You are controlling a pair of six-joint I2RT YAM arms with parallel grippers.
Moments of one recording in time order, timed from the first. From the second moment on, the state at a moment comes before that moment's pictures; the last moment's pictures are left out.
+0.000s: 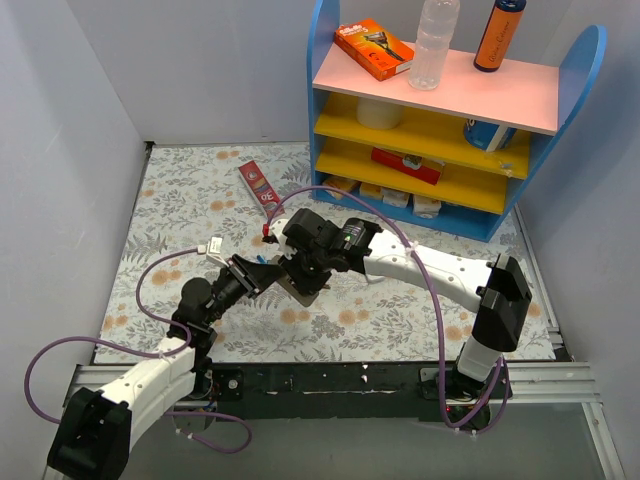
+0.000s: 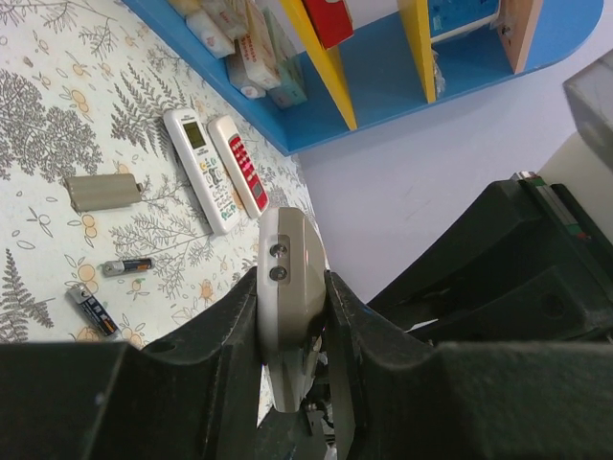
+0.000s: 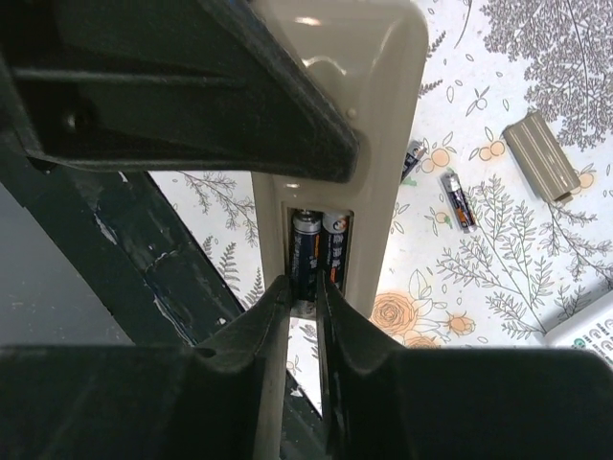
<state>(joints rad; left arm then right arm) -0.40 0.75 0.07 0.71 0.37 -1.16 1.11 1.70 1.53 -0.83 -0.12 0.15</state>
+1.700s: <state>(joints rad) -0.41 0.79 0.06 0.78 0.51 -1.33 1.11 1.25 1.05 -0.48 -0.45 -0.74</state>
